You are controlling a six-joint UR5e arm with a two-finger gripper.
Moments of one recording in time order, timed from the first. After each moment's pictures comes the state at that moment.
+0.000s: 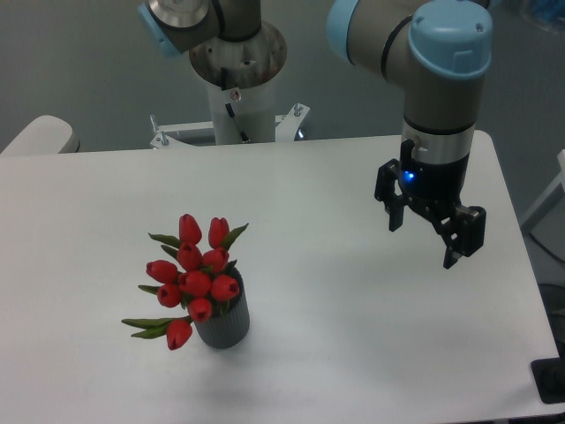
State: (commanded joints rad) arm 2.62 -1.91 -1.31 -1.18 1.46 1.48
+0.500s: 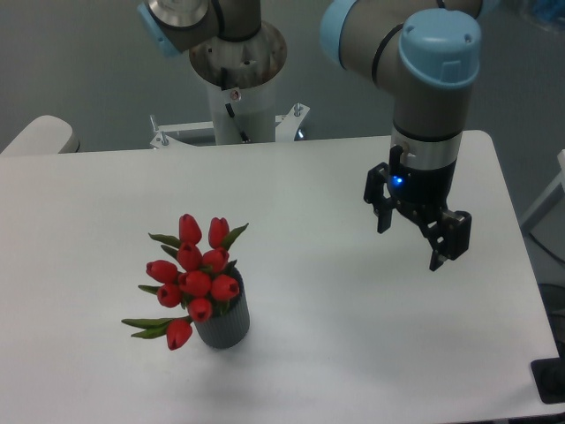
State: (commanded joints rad) arm 2.61 -1.89 -1.39 -1.17 1.41 1.48
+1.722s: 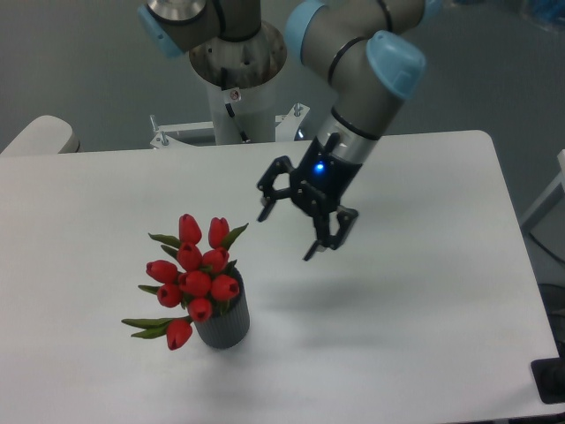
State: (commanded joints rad) arm 2.64 -1.73 -1.89 -0.98 0.70 1.29
